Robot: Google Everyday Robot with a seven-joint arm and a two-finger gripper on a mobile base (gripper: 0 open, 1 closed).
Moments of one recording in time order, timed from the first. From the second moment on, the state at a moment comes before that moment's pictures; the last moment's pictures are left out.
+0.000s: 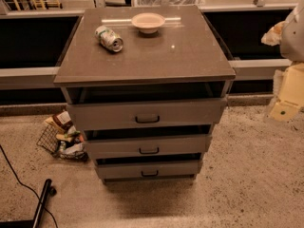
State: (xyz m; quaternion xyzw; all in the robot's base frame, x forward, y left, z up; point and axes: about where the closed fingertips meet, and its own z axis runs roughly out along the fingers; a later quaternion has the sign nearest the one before) arm 0.438 -0.217 0.976 -0.60 0.78 -0.03 0.16
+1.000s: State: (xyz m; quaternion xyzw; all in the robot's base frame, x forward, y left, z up) arm 0.454 -0.192 0.901 -0.63 0.75 0.00 0.20
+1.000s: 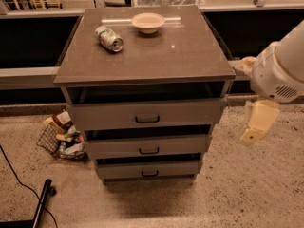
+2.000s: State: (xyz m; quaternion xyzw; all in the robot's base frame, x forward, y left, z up) arm 0.471 -0.171 0.844 -0.64 0.73 0.03 0.23
